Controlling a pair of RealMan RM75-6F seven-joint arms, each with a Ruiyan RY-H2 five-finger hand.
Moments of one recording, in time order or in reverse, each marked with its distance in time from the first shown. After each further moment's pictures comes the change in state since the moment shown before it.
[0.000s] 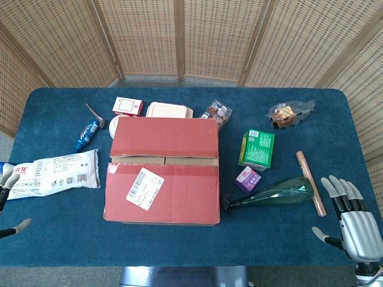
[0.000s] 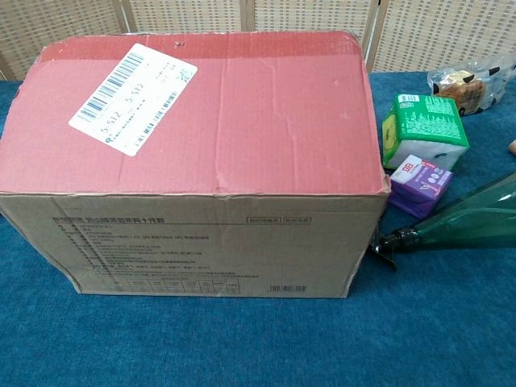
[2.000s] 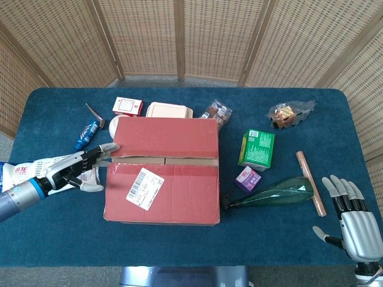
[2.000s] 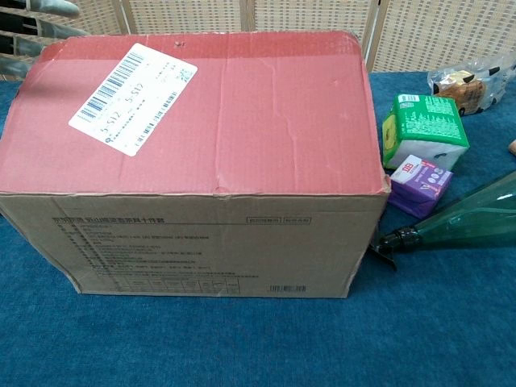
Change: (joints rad) left arm -0.811 0.222 0.122 -0.015 0.339 -0.589 -1.821; right arm -0.004 -0.012 0.005 0.002 0.007 0.006 -0.028
